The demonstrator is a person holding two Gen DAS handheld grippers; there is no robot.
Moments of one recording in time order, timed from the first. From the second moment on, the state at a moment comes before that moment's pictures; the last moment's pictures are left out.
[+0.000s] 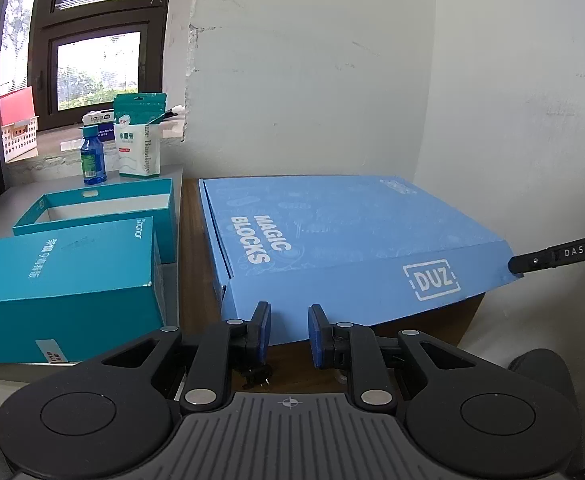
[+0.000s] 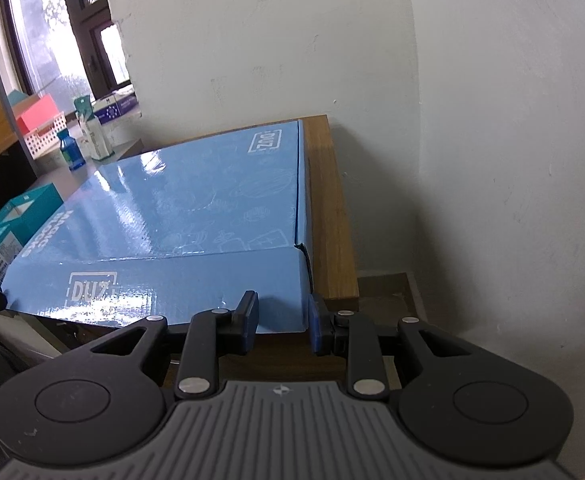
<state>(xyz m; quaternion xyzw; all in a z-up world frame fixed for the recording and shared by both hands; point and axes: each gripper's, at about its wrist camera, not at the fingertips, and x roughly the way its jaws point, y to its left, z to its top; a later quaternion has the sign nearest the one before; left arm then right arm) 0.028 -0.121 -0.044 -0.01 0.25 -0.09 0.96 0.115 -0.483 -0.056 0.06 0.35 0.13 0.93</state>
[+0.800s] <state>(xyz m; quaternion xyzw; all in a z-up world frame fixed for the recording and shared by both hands) 0.017 -0.102 -0.075 0.03 0.22 -0.09 0.97 0.118 -0.466 -0.047 0.01 0.37 0.11 0.92</state>
